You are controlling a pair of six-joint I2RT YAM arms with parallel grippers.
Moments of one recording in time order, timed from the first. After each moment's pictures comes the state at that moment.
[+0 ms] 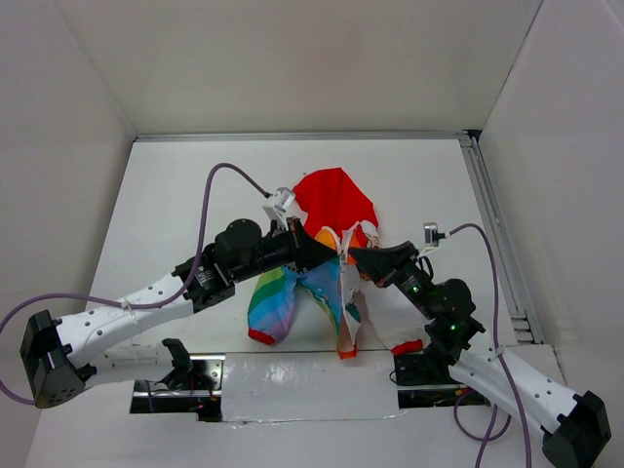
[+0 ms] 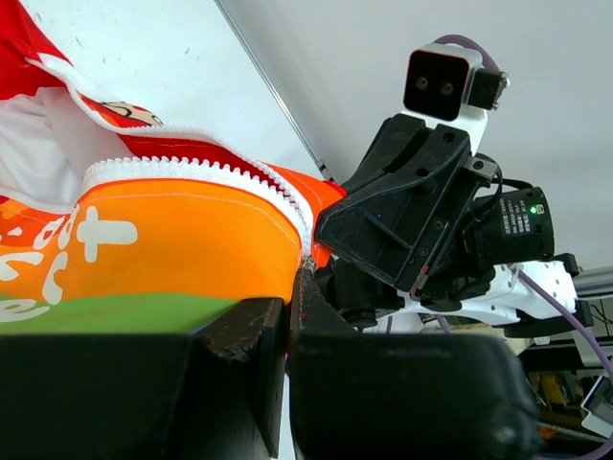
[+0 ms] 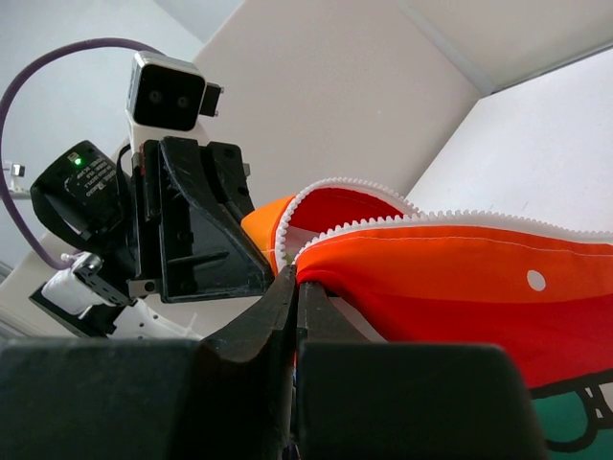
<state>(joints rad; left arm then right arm) -0.94 1.09 0.89 0.06 0.09 -0.82 0.68 0.48 0.19 0.64 -0.09 0.97</state>
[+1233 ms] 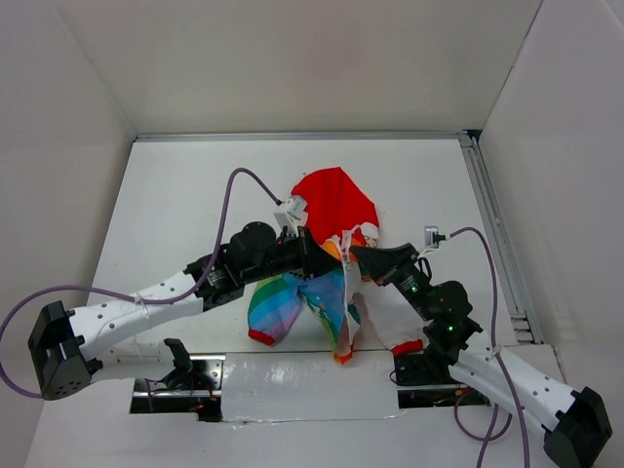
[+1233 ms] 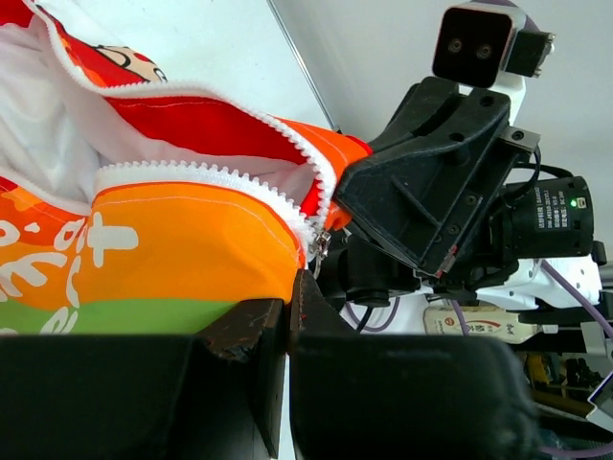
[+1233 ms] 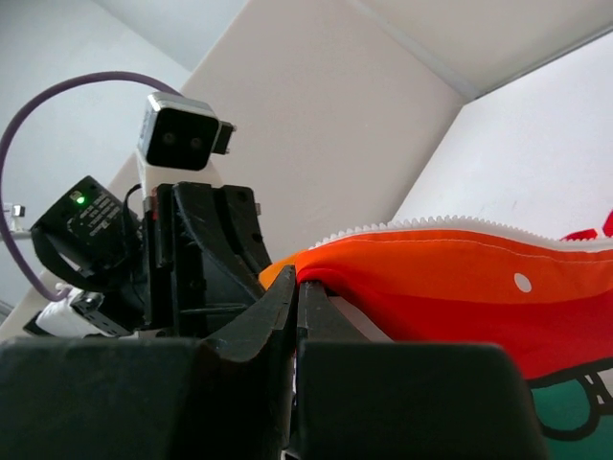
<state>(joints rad) -0.96 1.16 0.89 0.02 0.11 -0.86 0.69 0.48 0.16 0.68 0.00 1.02</state>
